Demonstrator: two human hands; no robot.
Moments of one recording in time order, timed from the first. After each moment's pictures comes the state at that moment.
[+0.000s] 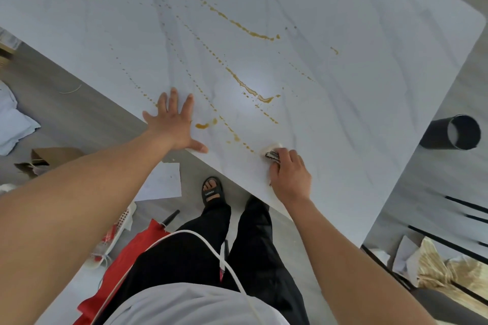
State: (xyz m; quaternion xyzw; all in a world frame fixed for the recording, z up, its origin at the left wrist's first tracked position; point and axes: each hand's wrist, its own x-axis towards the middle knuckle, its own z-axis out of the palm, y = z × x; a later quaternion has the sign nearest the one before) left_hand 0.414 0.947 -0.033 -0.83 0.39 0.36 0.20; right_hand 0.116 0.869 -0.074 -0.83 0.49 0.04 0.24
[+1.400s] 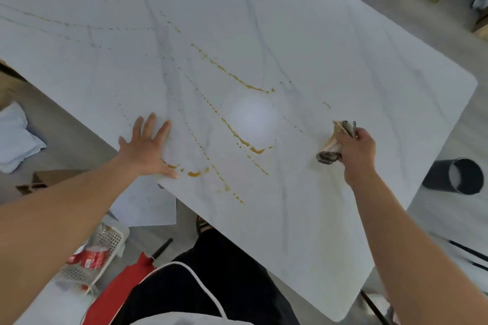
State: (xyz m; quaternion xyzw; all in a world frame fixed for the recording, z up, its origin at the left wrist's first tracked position) left_hand 0.484 0.929 -0.018 -0.84 0.35 0.37 0.19; right_hand 0.142 0.627 -0.009 -0.46 0.67 -0.21 0.55
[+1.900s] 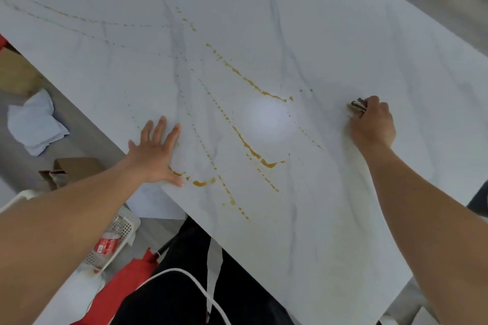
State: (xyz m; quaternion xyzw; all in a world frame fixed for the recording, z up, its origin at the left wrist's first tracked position) left_hand 0.486 0.917 -0.024 -0.82 0.33 0.41 0.22; right_hand 0.199 0.528 -0.073 -0.79 0.59 0.03 0.19
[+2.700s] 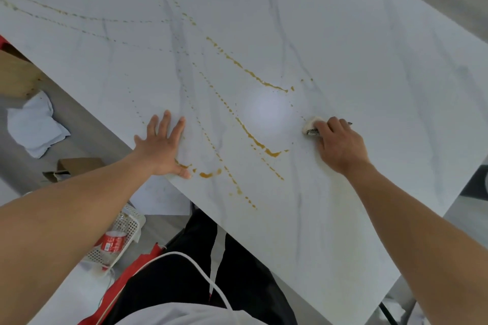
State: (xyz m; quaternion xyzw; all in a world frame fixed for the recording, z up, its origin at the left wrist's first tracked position) left_hand 0.487 0.919 -0.023 -0.82 0.34 0.41 0.22; right_hand 0.174 0.616 -0.081 -0.95 0.29 0.07 0.11
